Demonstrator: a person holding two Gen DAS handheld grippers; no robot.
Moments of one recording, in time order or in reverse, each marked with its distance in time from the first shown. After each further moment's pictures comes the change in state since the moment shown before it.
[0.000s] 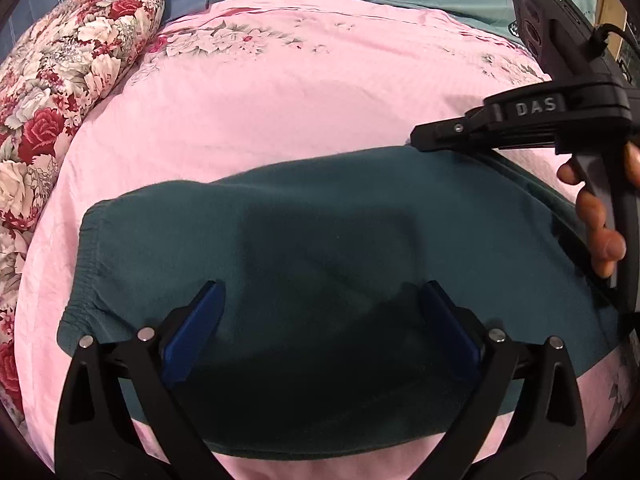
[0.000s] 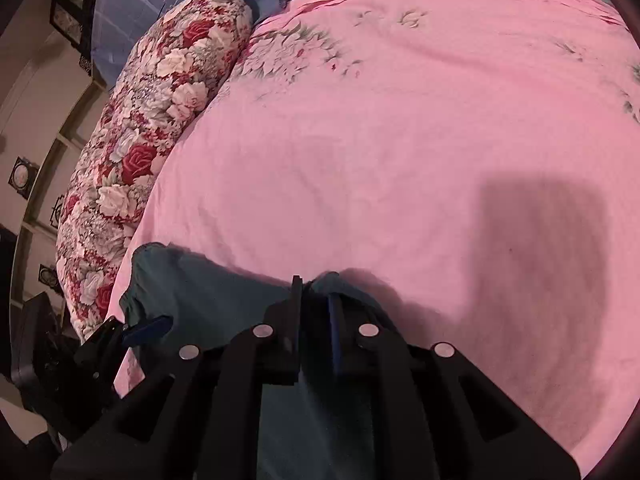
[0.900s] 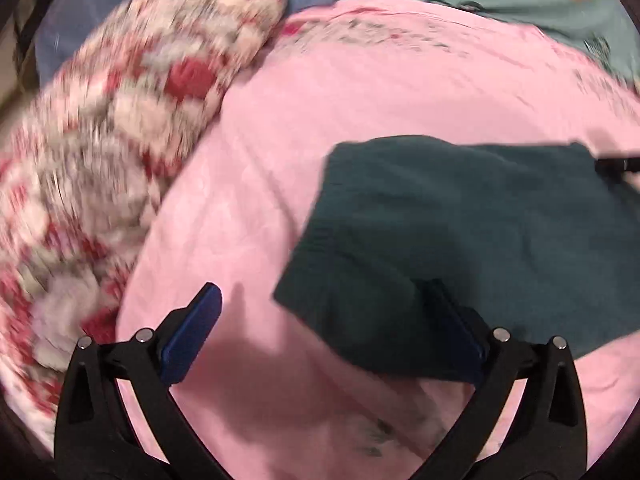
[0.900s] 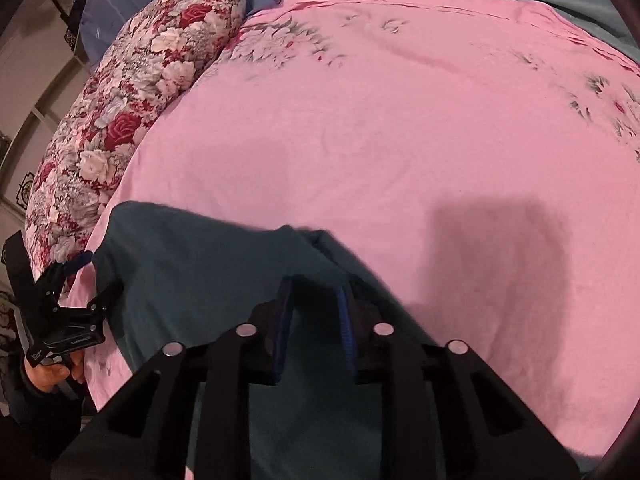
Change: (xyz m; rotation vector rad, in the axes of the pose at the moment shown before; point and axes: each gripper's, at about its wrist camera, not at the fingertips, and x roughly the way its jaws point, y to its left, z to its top) left arm -0.031 0.124 -0.047 -0.131 -0.018 0.260; right arm -0.023 0.011 -0.043 -0.037 -0.033 -0.176
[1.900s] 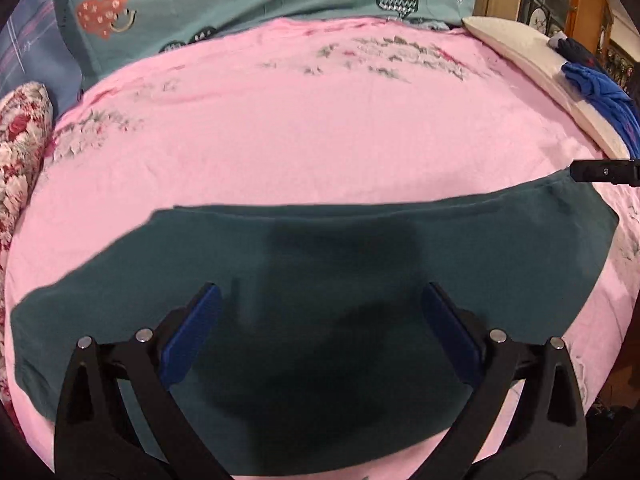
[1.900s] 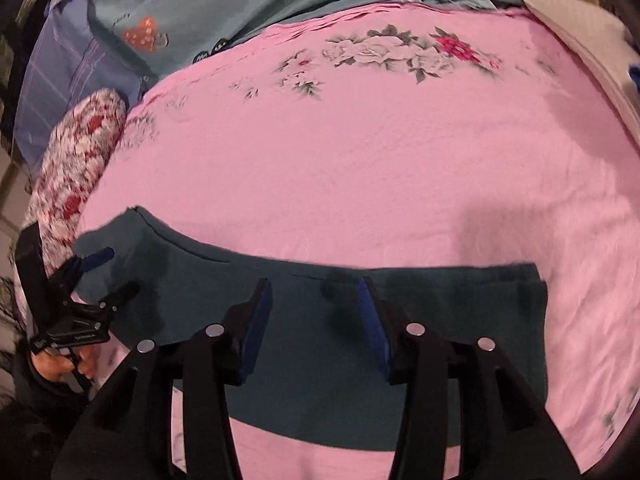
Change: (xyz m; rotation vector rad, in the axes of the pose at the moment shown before) left arm -0.065 -0.304 0.012 0.398 -0.047 -0.395; right arm -0.224 -0.190 -0.162 0.271 -0.135 -0.241
